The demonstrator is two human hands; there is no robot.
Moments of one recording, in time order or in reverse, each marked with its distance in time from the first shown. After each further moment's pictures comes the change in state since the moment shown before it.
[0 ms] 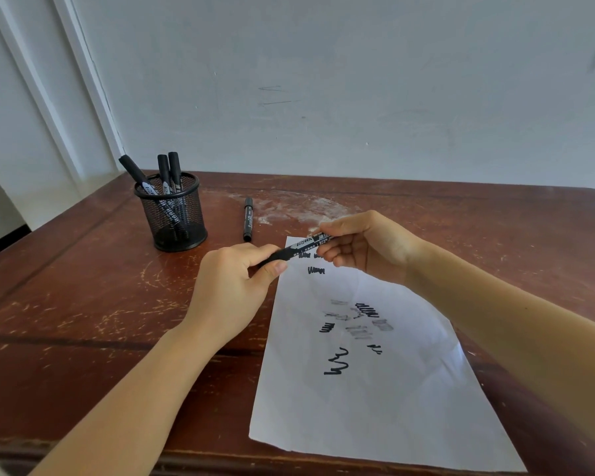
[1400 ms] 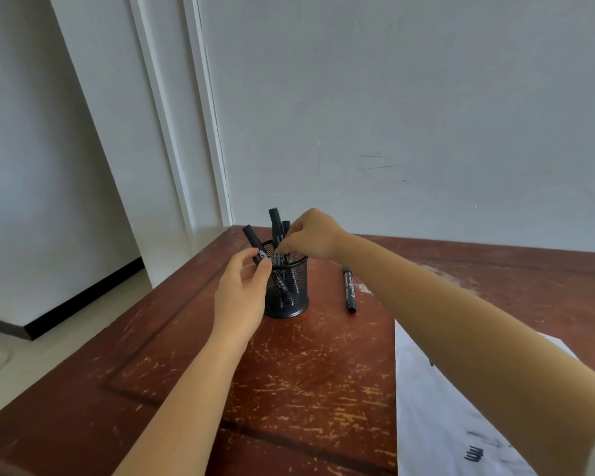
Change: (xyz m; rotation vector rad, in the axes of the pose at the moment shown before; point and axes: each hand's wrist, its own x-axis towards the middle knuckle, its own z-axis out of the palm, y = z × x) left_hand 0.066 -0.104 -0.071 -0.303 0.286 -0.519; right_hand 0.171 -0.062 0.162 -0.948 0.065 -0.335
